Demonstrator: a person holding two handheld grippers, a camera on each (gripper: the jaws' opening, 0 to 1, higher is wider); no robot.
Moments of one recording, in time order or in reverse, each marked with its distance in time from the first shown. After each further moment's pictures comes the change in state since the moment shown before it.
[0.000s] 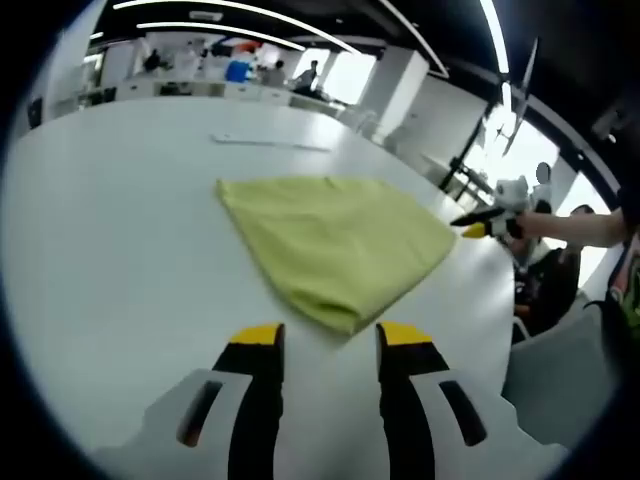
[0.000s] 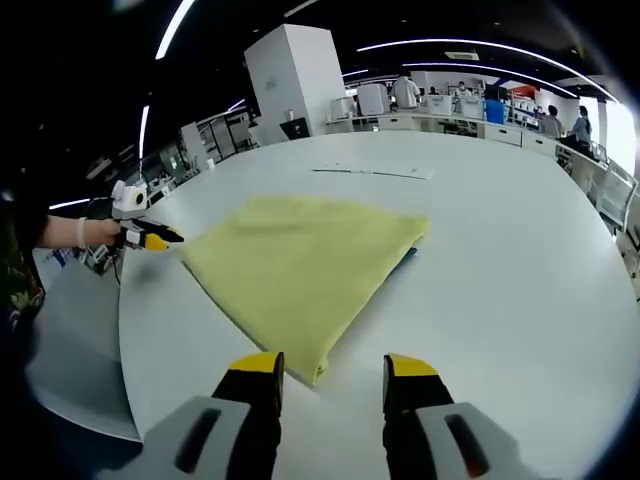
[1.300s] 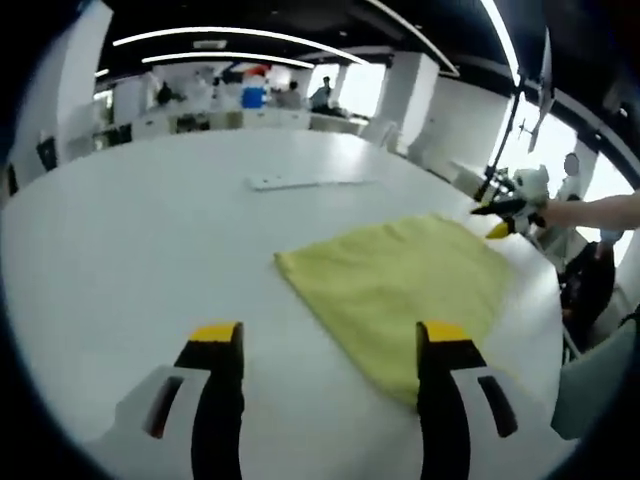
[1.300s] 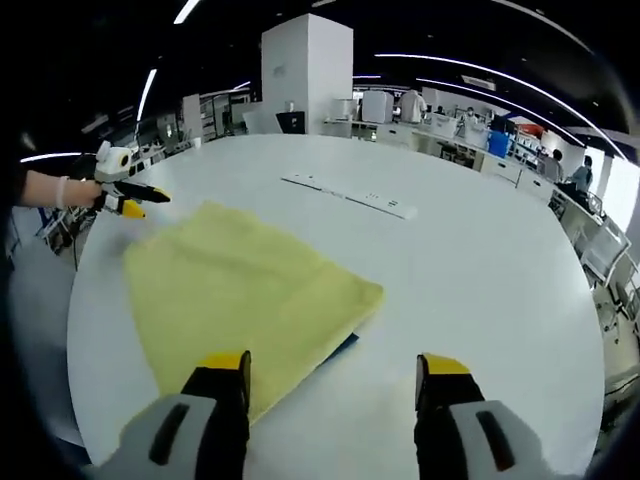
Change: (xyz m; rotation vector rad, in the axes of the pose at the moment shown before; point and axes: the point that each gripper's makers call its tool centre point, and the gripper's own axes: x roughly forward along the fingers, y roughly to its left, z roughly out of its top) left arm 0.013 0.064 0.072 0.097 -0.084 0.147; right arm 0.039 -0.060 0.071 -0.171 0.004 -0.139
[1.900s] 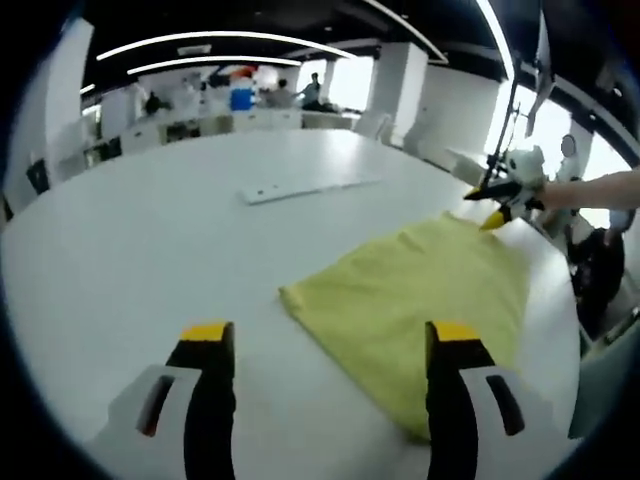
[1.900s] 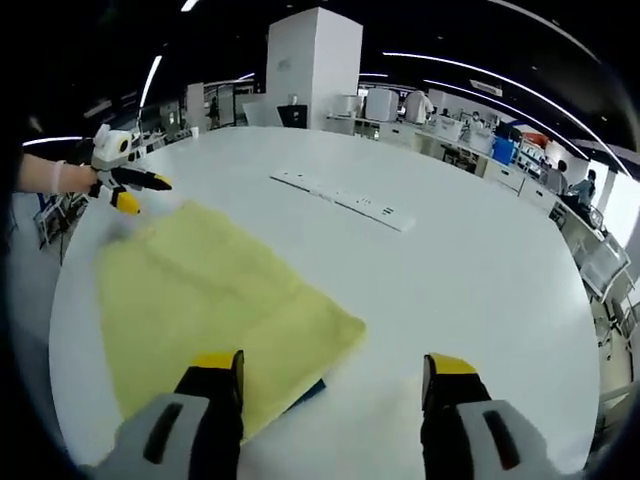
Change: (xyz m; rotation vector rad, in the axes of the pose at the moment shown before) left arm 0.039 0.013 0.022 0.074 0.018 0.012; right arm 0.038 -0.025 0.026 -0.046 0.012 -0.018
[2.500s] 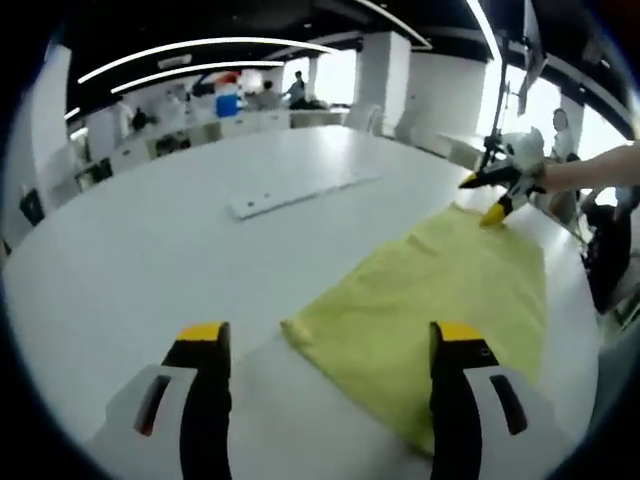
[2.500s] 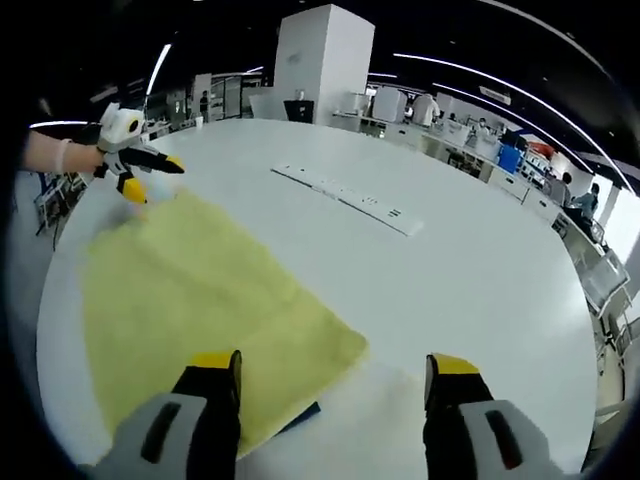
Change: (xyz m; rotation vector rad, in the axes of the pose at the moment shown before) left arm 0.036 0.015 0.016 0.093 0.014 -0.004; right arm 0.026 -0.003 0.005 -0.069 0.024 -0.006
